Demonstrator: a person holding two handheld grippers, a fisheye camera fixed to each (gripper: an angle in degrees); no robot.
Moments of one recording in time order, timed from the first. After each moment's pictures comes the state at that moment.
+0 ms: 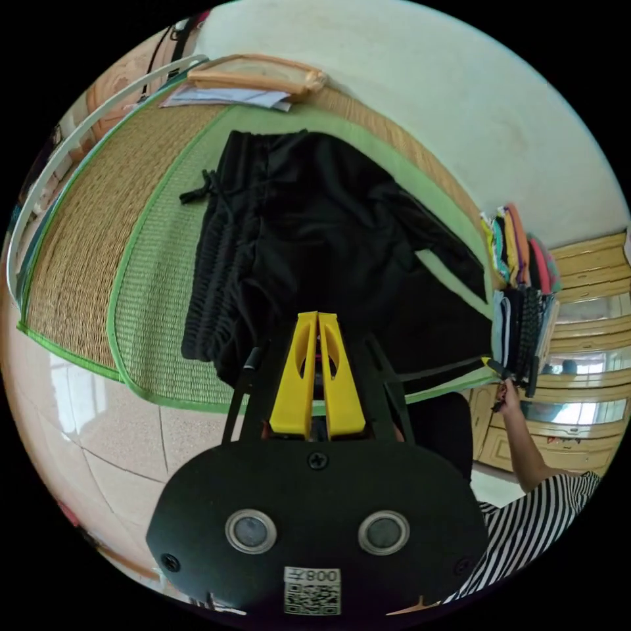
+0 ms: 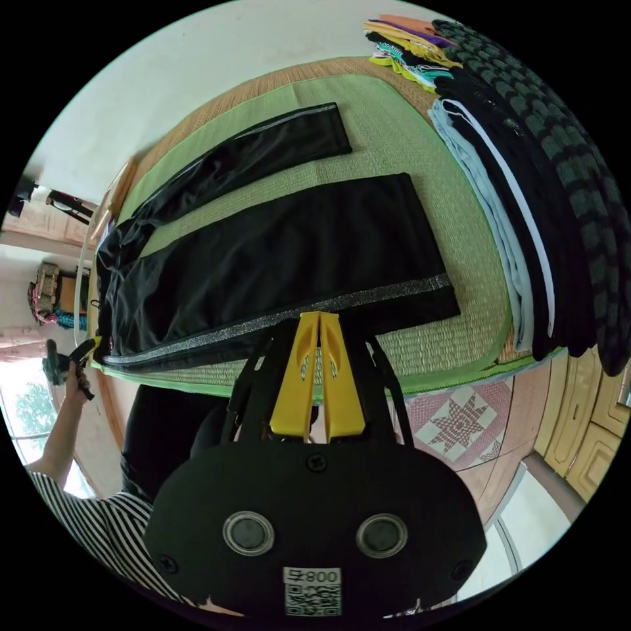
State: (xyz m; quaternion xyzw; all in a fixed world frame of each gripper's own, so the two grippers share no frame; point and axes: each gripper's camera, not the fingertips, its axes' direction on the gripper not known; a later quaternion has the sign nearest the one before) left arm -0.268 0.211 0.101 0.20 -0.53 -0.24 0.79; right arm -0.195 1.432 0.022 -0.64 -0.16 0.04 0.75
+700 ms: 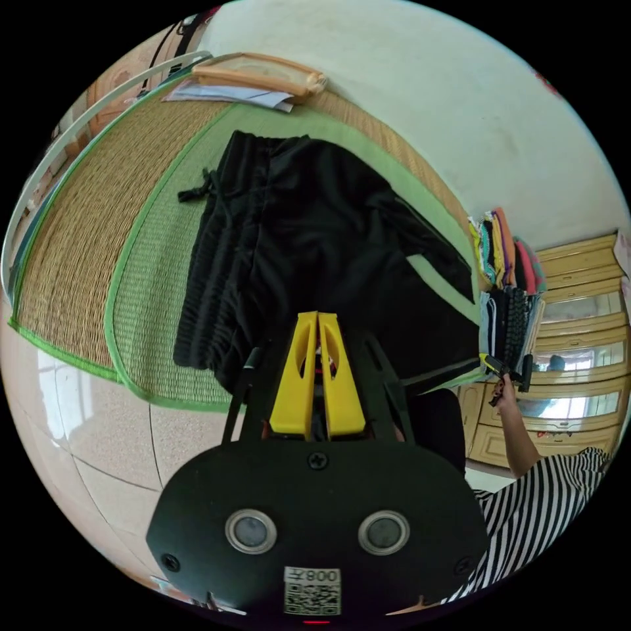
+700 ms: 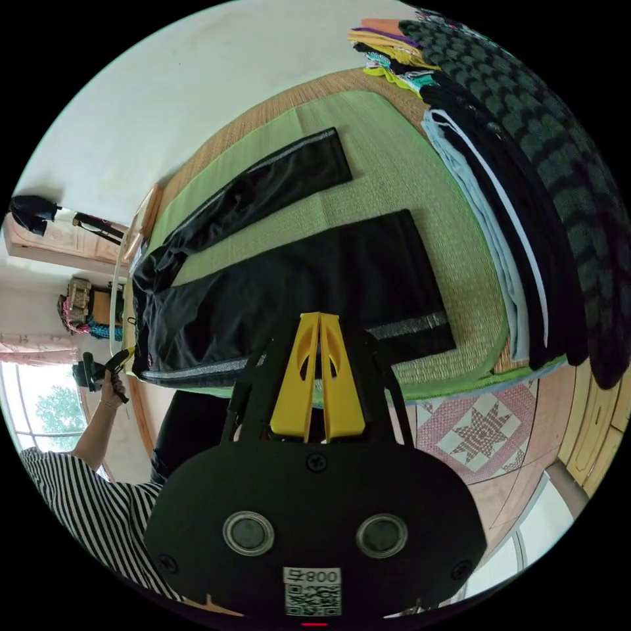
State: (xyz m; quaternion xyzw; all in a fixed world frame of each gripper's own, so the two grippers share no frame) left arm -0.179 0.198 0.049 0.23 -0.50 -0.21 0.81; right arm -0.233 1.440 0.052 -0.61 -0.21 0.10 0.76
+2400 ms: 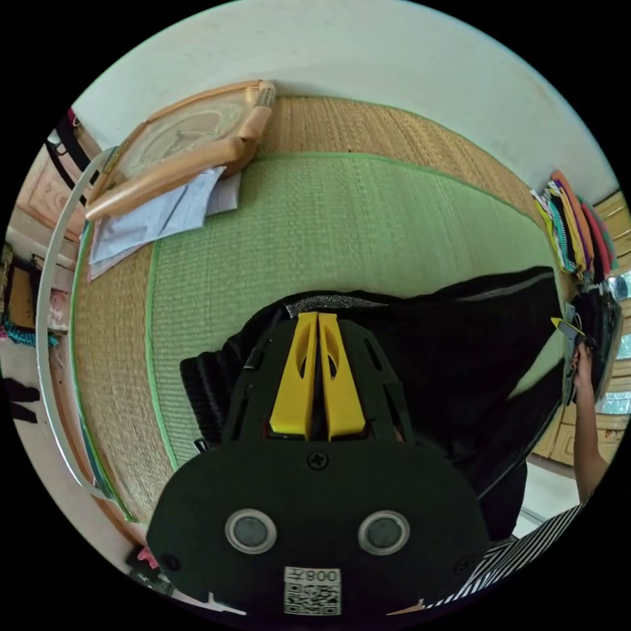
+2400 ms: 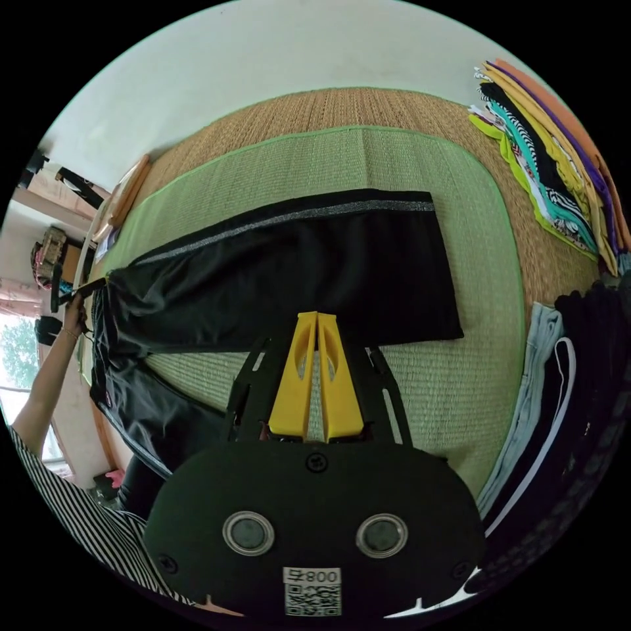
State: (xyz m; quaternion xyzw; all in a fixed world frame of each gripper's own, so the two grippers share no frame) left arm -0.085 -0.046 -0.048 0.10 -0.66 -0.17 0.72; right arm -0.443 1.528 0.310 -0.60 -0.21 -0.05 0.77
